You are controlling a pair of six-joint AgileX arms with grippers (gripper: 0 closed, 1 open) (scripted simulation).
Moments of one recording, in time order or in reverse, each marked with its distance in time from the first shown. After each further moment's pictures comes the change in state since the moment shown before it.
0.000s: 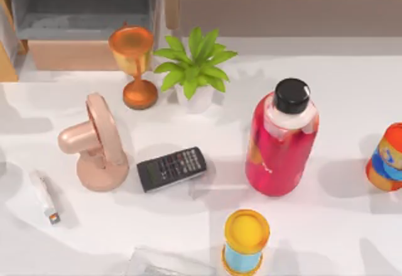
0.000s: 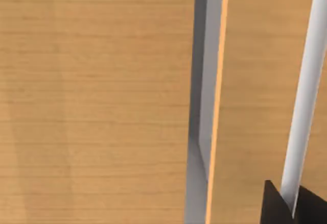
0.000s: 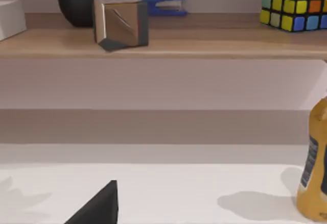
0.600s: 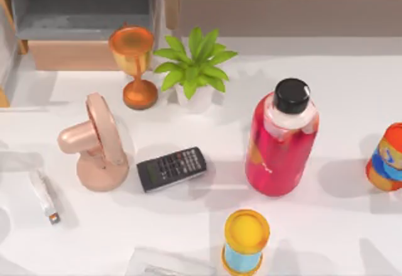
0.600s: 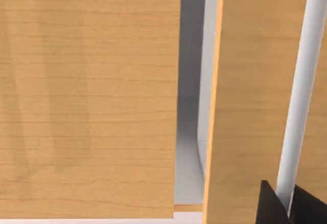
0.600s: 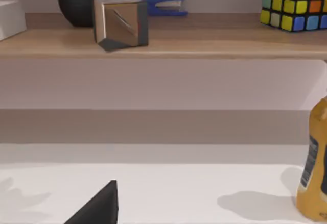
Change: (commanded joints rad) left arm 0.094 -0.106 -0.244 0.134 0.092 0.005; right arm 0.000 0.000 0.000 0.000 0.000 0.000
